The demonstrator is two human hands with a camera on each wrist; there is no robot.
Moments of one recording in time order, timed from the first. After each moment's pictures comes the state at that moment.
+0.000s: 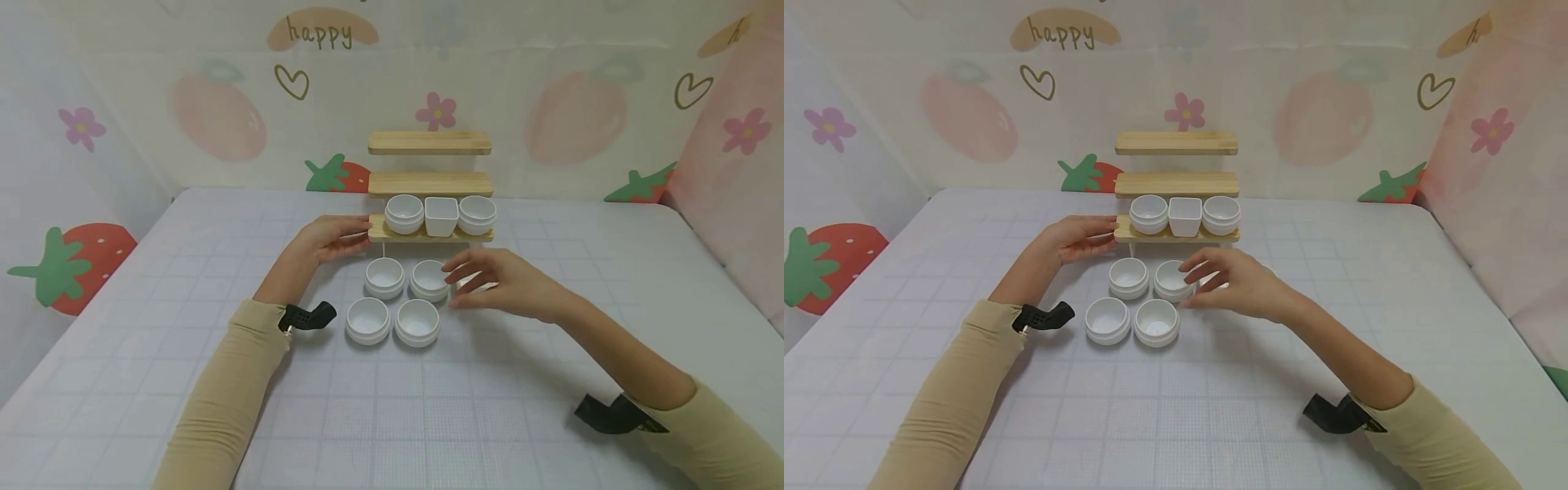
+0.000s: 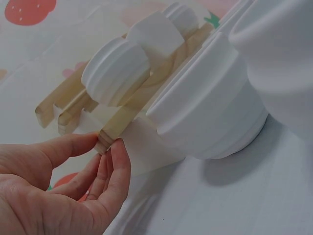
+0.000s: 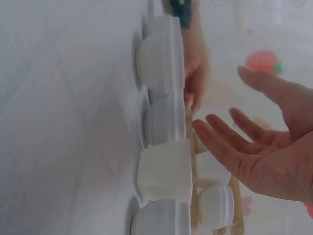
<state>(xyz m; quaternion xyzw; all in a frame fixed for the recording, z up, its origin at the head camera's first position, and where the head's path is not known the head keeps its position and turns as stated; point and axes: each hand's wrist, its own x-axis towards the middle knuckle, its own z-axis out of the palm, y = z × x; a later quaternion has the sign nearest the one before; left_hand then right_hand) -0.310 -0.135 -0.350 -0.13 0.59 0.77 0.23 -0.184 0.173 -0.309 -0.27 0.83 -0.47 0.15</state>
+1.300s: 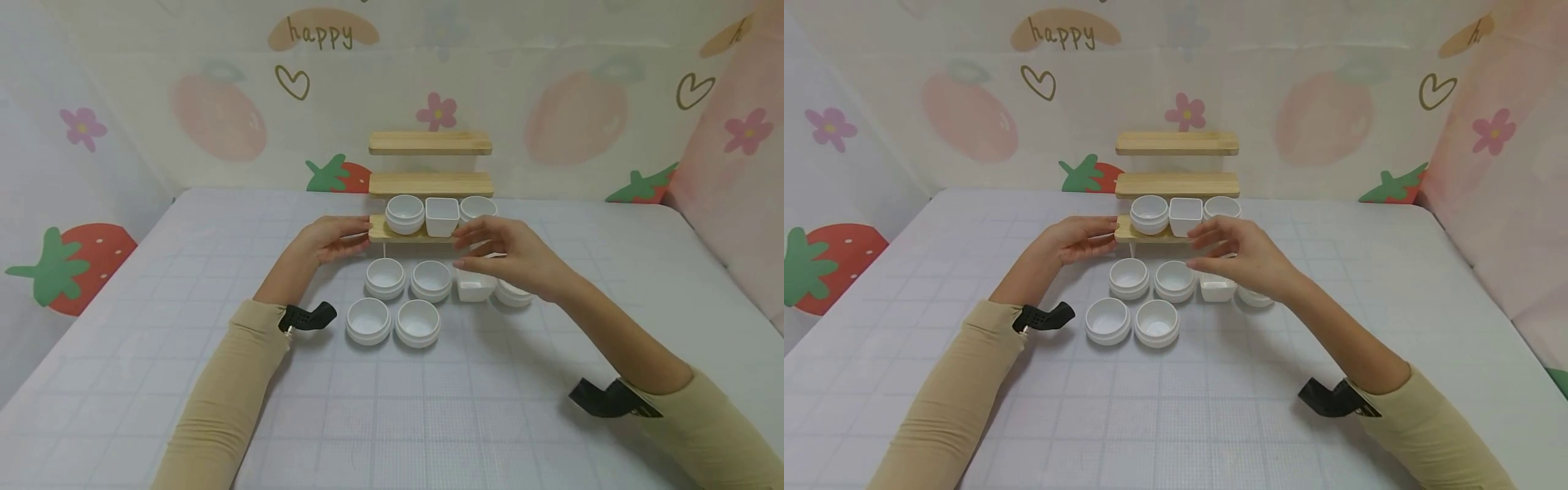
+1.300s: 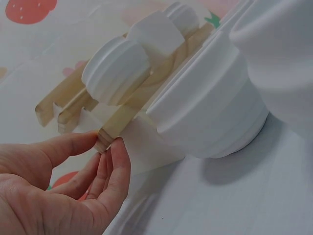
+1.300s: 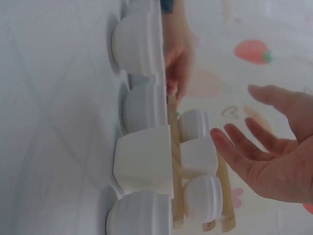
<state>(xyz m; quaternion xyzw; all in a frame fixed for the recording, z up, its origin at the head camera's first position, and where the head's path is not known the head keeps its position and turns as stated) -0.313 -0.136 -0.353 -0.12 0.59 0.77 0.23 -0.197 0.174 -0.294 -0.23 0.84 -0.48 0.06</state>
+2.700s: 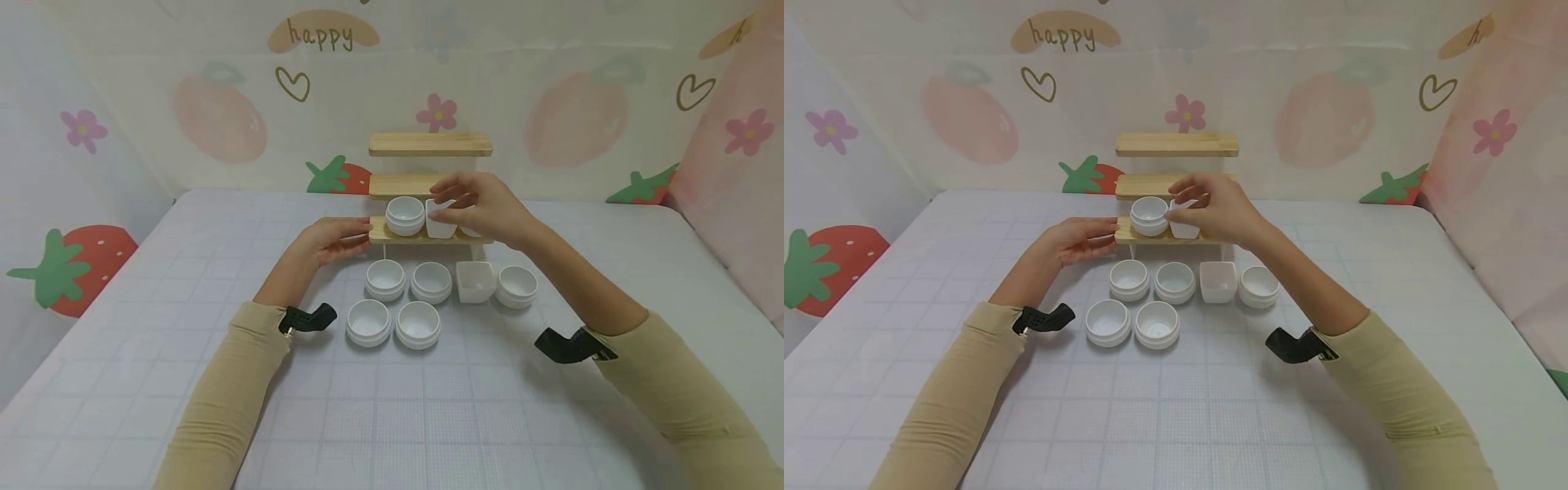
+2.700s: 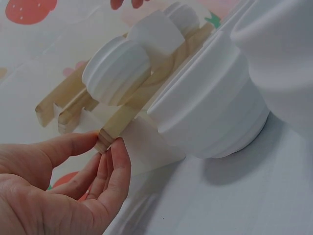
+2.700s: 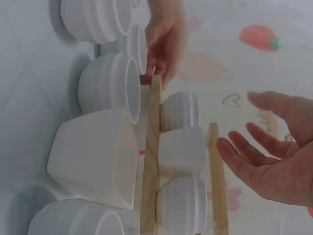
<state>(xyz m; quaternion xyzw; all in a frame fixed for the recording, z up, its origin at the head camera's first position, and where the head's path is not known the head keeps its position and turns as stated) -0.312 -0.136 -0.352 -0.14 0.59 0.76 0.23 -0.251 0.141 -0.263 -0.22 0.87 -0.45 0.04</state>
